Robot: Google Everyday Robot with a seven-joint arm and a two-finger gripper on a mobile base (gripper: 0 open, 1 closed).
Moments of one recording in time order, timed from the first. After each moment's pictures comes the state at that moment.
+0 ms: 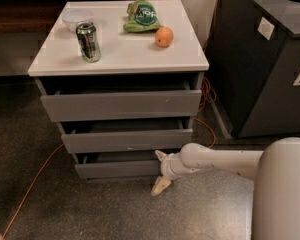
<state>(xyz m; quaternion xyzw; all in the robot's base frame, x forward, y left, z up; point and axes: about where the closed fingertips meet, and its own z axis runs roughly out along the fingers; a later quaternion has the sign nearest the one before) 0.593 -0.045 0.396 -0.64 0.70 0.13 0.29</state>
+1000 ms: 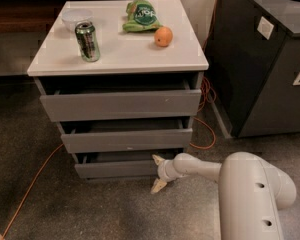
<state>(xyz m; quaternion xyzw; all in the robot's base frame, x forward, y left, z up) 0.670 -0.042 0.252 -0.67 0.66 0.09 0.32</state>
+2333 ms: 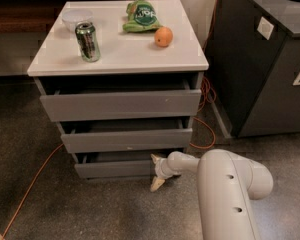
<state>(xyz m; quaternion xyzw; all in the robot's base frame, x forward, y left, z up) 0.697 -0.038 0.212 -0.68 0.67 0.06 0.29</state>
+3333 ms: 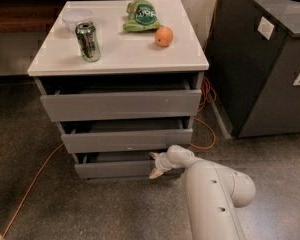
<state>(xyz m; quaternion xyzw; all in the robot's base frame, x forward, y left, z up) 0.753 -0.043 0.185 -0.69 0.66 0.06 0.31</state>
